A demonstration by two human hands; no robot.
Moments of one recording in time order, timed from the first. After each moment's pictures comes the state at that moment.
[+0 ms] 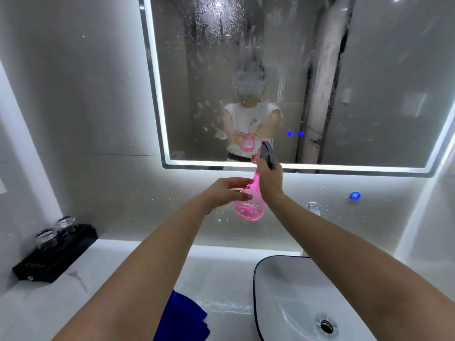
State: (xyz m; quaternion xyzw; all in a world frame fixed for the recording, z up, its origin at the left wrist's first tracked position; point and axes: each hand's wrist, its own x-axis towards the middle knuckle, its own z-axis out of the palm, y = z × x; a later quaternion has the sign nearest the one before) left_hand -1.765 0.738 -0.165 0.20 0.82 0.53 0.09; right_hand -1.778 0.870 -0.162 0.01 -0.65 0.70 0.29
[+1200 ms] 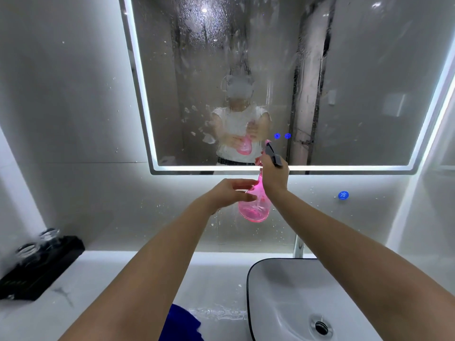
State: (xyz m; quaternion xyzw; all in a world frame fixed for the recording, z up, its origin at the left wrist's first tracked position) left_hand -1.773 0.771 -0.161 0.23 0.82 0.52 0.10; right_hand -1.772 0.900 -0.145 -0.05 -0.66 0.68 0.34
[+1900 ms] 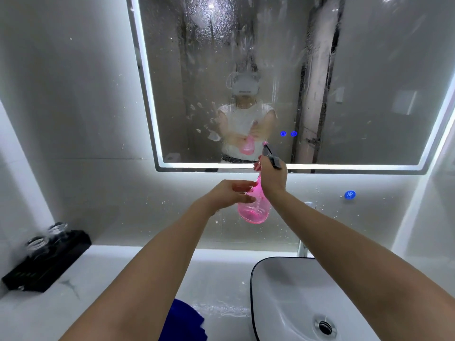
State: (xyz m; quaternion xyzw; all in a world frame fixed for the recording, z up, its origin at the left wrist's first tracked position) left_hand -1.775 0.761 -0.169 0.21 0.82 0.53 0.10; right_hand -1.774 0.887 -0.152 -0.04 -0.67 0.68 0.31
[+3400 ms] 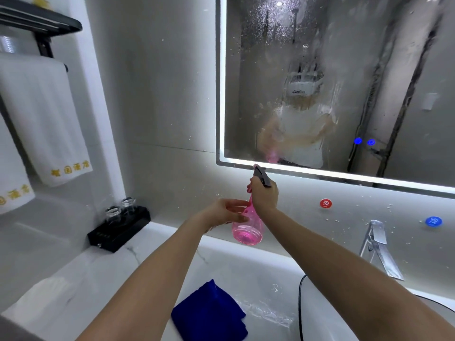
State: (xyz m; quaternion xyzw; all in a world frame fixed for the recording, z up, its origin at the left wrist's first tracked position) left_hand -1.753 0.611 -0.214 0.08 0.81 0.58 0.10; right_hand -1.779 0.734 -0.192 -0.01 -0.73 0.66 0.18
